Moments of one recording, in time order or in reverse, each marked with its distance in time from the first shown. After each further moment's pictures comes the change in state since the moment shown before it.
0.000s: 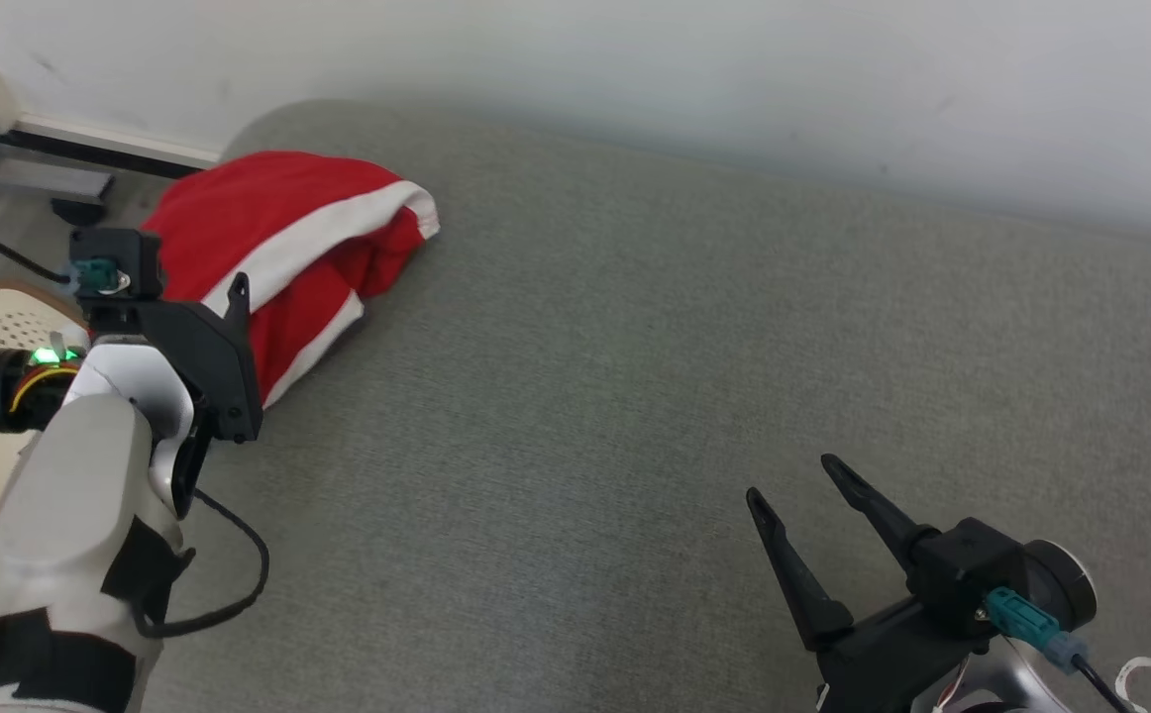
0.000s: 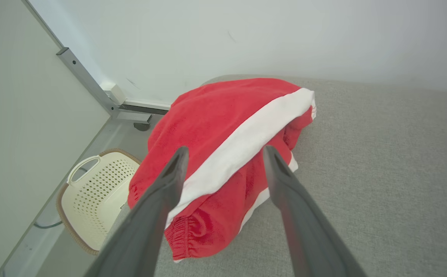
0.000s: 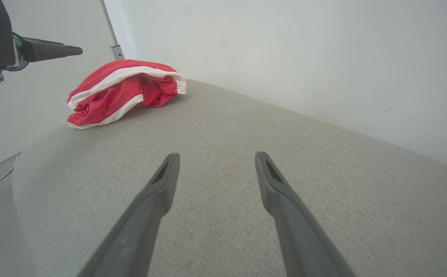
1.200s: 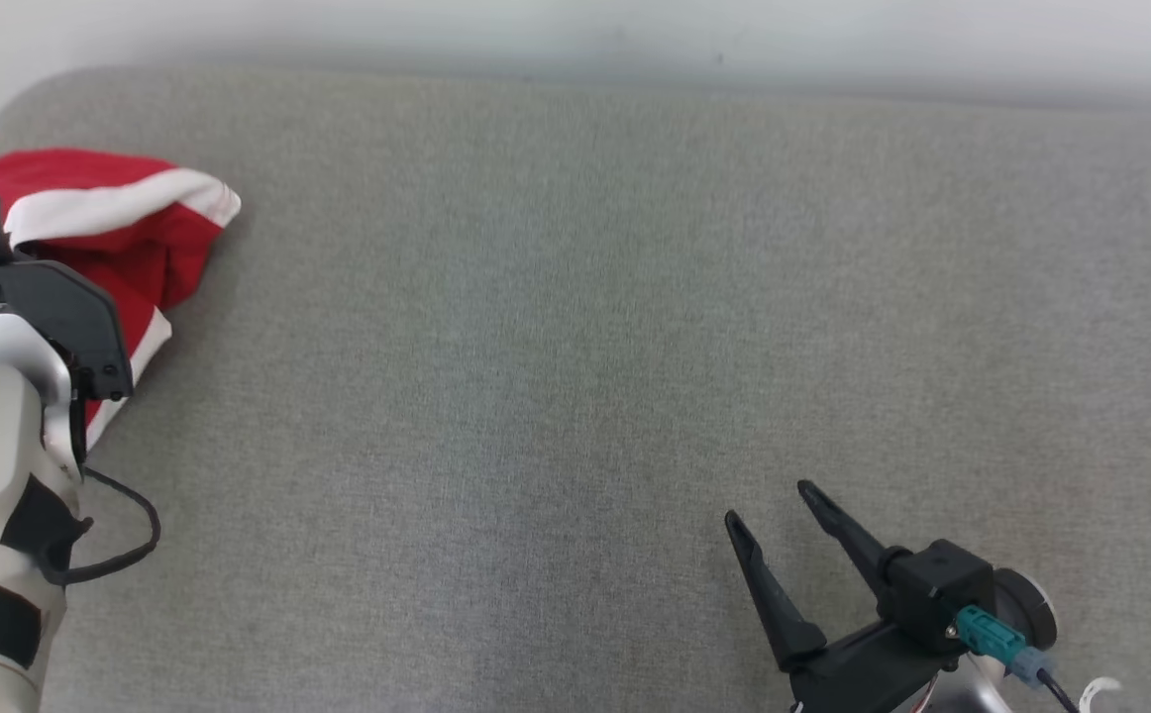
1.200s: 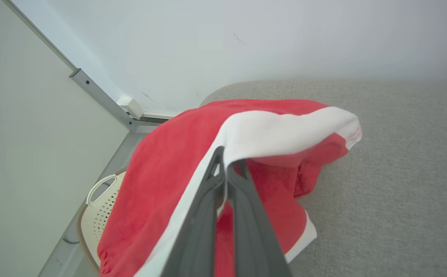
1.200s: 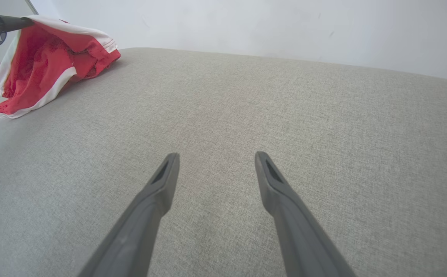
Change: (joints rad) left arm -0.163 0.095 -0.017 0.253 0.016 0.166 -0.147; right arm 0.007 0.038 0.008 0.064 0.007 0.000 -0.054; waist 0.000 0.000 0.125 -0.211
